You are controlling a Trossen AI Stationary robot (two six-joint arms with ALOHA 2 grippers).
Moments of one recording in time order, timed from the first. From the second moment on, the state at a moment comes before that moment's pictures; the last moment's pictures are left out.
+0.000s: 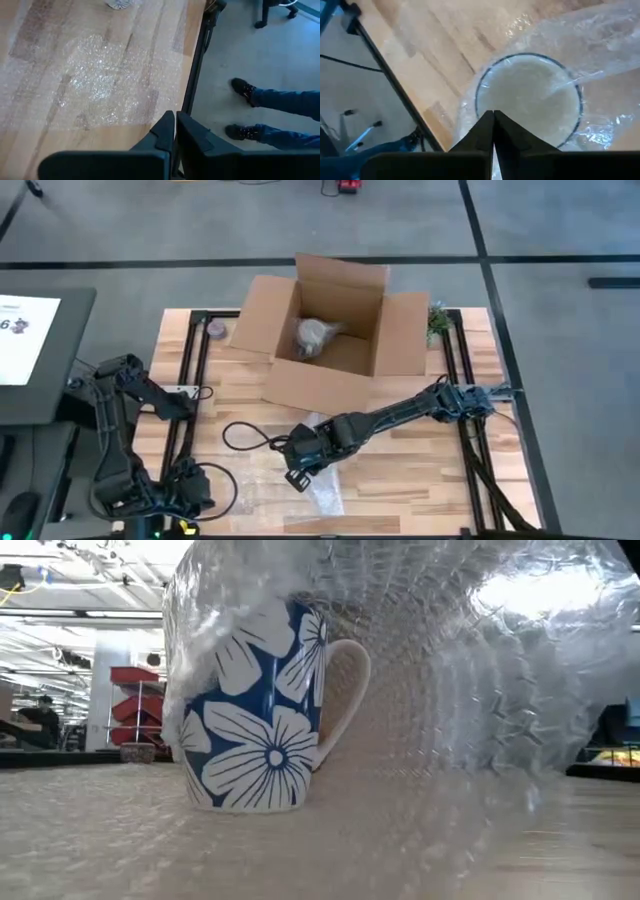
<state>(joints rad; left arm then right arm) -1.21 1.54 1.51 -1.24 -0.49 -1.47 0.34 2.33 2.30 -1.09 0.00 1.04</state>
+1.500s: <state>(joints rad) -1.21 1.54 1.51 -1.24 -0.51 -1.47 0.32 2.47 2.27 -1.11 0.02 1.04</state>
